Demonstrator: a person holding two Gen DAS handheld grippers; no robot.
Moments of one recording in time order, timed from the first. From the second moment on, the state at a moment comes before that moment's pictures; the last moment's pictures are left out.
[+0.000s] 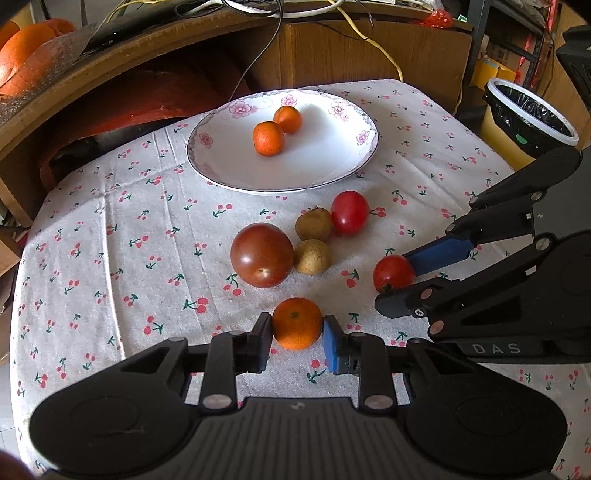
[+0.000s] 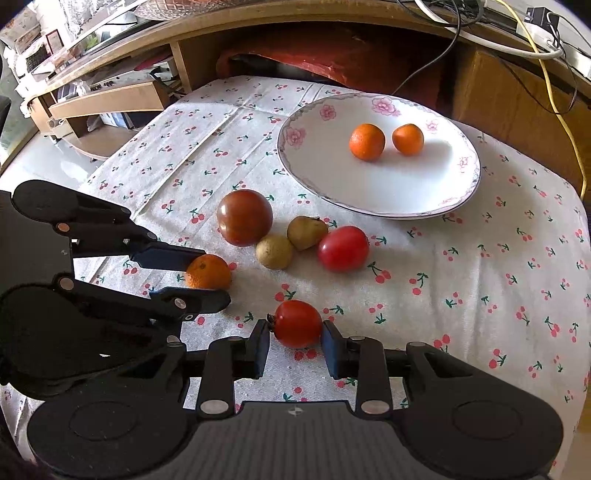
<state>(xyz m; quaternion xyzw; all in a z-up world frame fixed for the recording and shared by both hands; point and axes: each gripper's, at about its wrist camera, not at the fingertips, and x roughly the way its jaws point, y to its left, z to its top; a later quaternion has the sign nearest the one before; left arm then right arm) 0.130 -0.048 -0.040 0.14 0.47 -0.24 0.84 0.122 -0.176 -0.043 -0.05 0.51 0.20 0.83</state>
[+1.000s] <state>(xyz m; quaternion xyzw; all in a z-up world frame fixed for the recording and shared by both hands) 0.189 -0.073 -0.002 0.12 0.42 -0.20 0.88 0.176 -0.205 -0.004 -0.01 0.45 0.14 0.88</state>
